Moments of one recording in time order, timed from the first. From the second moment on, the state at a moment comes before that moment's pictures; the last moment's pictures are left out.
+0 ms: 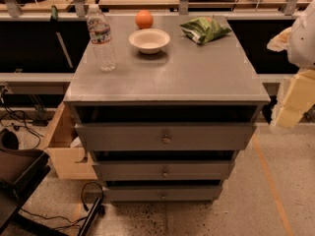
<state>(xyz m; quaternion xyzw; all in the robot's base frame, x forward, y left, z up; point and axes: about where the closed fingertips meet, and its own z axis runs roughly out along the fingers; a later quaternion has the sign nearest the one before) 0.438 -0.216 0.978 -0.60 0.78 -0.04 0.16</state>
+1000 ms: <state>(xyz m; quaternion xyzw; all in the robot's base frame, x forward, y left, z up) 0.515 -0.251 0.980 -0.50 0.80 -0.01 0.33</state>
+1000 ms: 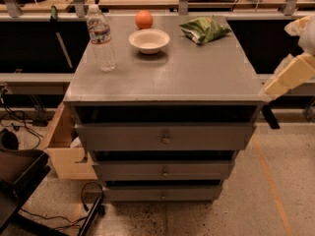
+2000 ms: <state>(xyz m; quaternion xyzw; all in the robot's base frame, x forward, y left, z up) 0.626 -0.269 0.959 -0.34 0.78 0.03 0.52</state>
